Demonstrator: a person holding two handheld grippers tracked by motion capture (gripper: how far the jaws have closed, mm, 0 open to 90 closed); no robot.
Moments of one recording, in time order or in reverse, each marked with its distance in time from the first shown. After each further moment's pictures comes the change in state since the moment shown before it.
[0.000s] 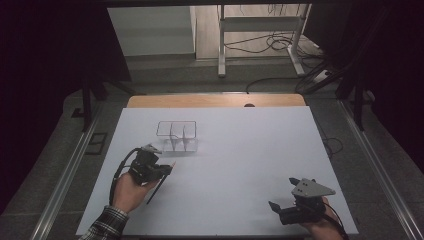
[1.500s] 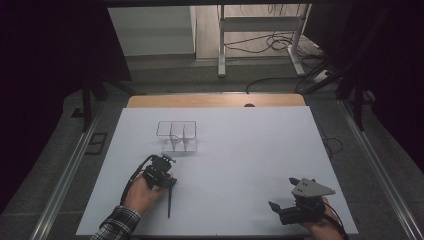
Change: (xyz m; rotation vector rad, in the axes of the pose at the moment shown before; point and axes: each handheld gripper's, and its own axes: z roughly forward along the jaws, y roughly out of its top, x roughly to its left) left arm -0.007 -0.004 0.057 0.261 0.147 -0.001; right arm -0.001 0.000 0.000 0.003 0.003 0.002
